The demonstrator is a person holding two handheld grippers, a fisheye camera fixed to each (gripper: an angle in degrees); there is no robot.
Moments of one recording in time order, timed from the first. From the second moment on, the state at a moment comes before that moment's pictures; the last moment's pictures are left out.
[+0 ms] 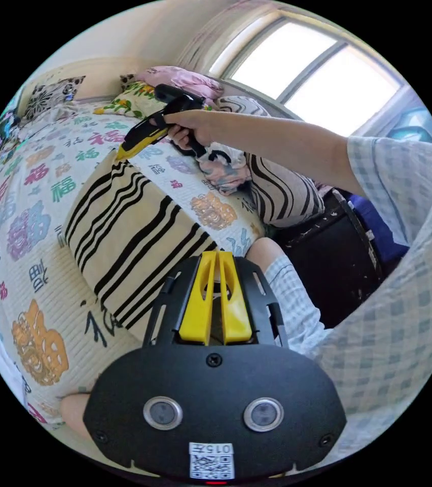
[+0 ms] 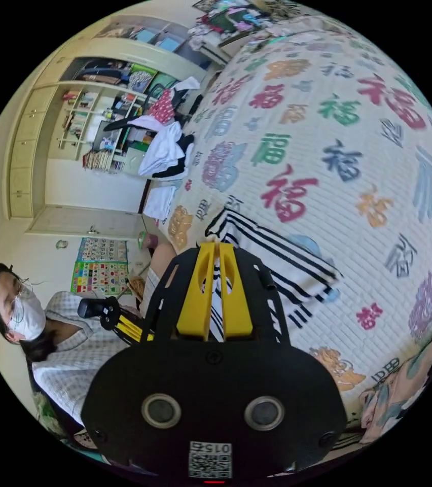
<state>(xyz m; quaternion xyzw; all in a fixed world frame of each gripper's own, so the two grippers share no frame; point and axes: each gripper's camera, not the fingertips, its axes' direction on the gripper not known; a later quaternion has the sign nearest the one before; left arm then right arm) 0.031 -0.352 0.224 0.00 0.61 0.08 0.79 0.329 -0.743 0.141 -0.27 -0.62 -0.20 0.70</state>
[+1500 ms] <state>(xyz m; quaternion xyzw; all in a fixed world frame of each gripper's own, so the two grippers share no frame) 0.120 -0.574 0.425 -0.10 0.57 0.09 0.81 0.564 -0.469 0.169 -0.33 -0.52 -0.18 0.77</state>
